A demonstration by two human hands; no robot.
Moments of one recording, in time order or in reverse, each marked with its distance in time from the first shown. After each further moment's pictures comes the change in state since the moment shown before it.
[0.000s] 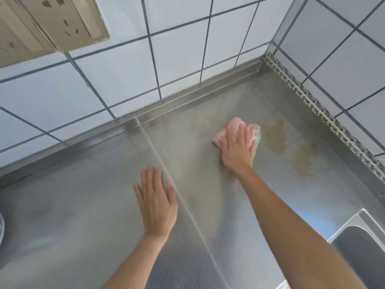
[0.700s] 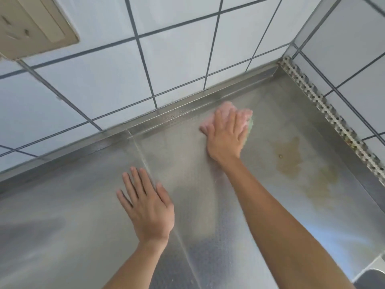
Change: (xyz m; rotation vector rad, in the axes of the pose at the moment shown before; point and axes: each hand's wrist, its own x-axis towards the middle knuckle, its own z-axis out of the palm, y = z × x) left_hand 0.052 0.011 0.042 0.264 0.193 -0.185; right_hand 0.087 -0.062 0.008 -0.061 0.044 -0.087
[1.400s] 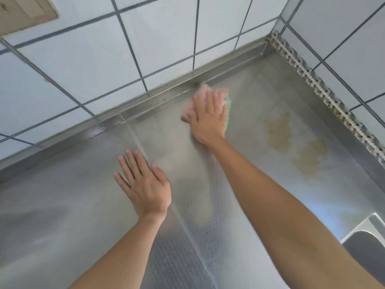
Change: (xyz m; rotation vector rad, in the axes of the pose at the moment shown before) left_hand 0.003 0.003 0.001 -0.042 0.006 -0.022; right_hand -0.010 -0.012 0.002 0.059 -0.076 -0.135
